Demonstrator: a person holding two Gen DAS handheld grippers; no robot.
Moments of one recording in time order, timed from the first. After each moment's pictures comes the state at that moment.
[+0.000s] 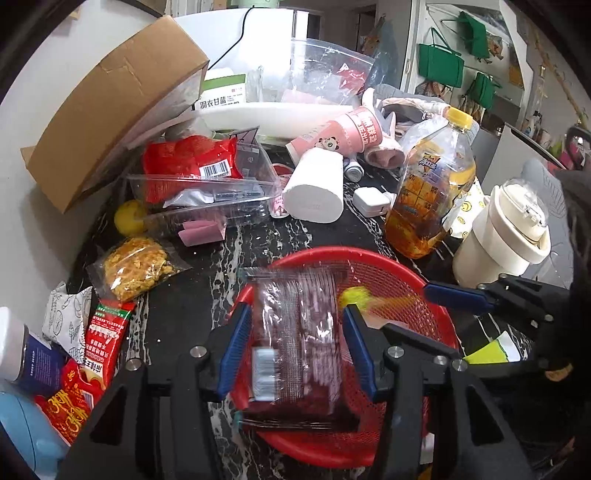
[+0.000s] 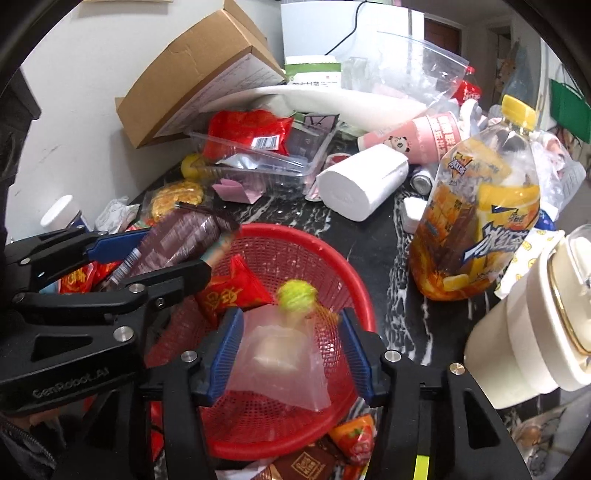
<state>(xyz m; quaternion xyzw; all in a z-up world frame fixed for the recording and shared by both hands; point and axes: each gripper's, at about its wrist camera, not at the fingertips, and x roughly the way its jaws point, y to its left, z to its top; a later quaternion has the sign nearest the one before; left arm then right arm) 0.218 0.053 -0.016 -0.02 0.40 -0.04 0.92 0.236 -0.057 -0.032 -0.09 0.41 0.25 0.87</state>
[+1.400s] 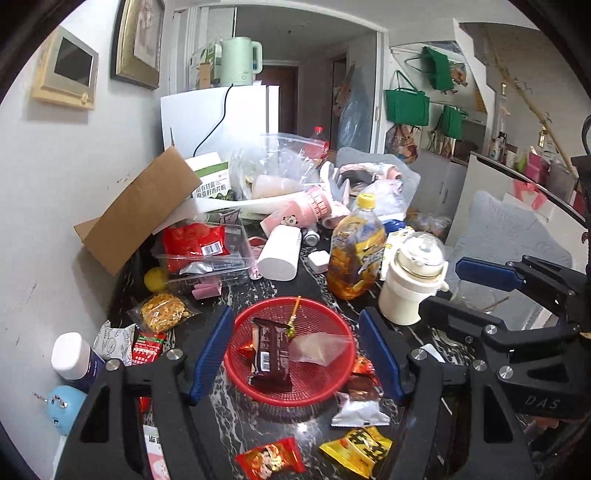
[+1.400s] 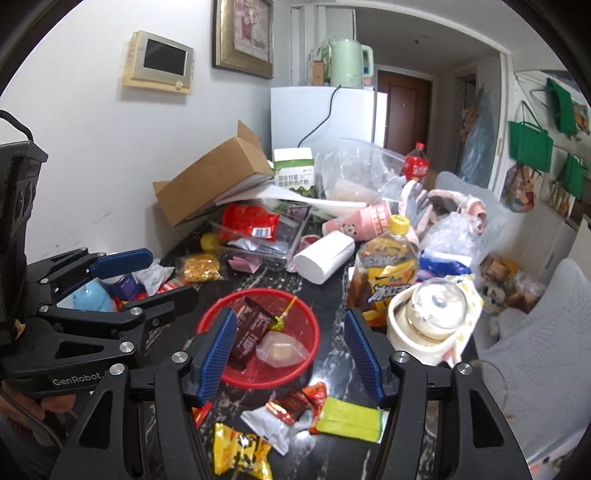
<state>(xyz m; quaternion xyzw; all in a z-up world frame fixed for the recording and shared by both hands) 0.102 0.018 0.104 0.00 0.29 -0.06 0.95 0.119 -0.112 0.108 -0.08 0.30 0.22 0.93</state>
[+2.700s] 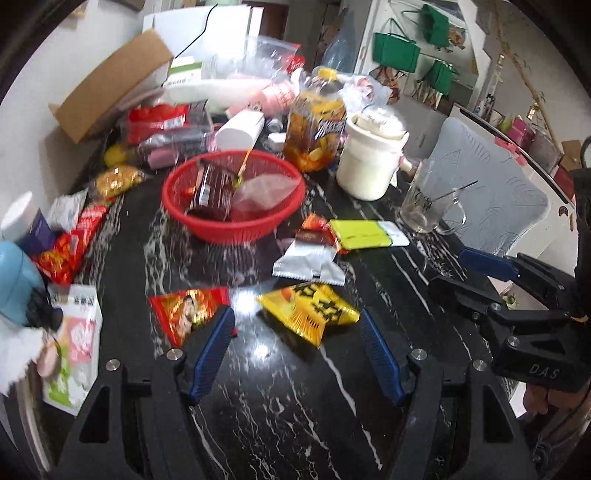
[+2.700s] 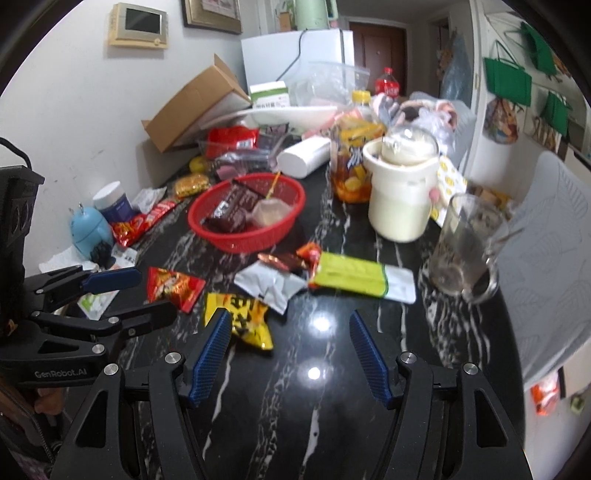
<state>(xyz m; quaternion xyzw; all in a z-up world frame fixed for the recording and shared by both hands) 0.026 -0.007 -0.010 -0.04 0.42 -0.11 0.90 0.032 -0.165 0.006 -0.04 0.40 0.19 0.90</state>
